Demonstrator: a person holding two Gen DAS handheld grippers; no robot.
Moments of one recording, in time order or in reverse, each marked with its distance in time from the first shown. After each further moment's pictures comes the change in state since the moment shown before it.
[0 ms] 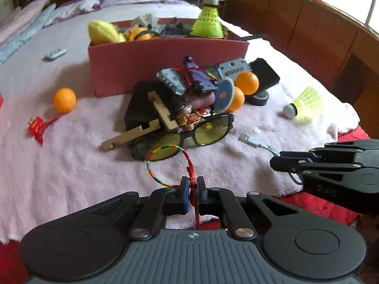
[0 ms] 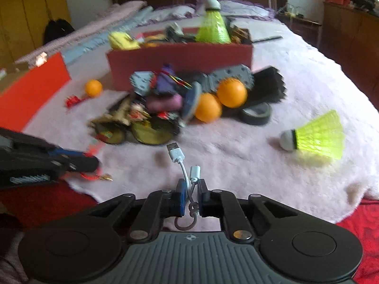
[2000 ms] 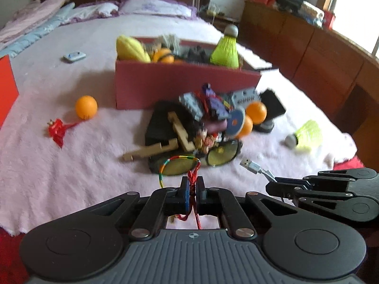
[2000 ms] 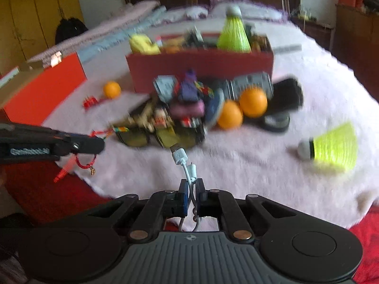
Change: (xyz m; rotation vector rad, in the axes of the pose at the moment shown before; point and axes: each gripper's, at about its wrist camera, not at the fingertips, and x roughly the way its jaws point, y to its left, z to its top) left arm -0.040 0.014 0.012 -0.088 -0.117 -0.001; right arm -0.008 0.018 0.010 -0.033 -0.001 0.043
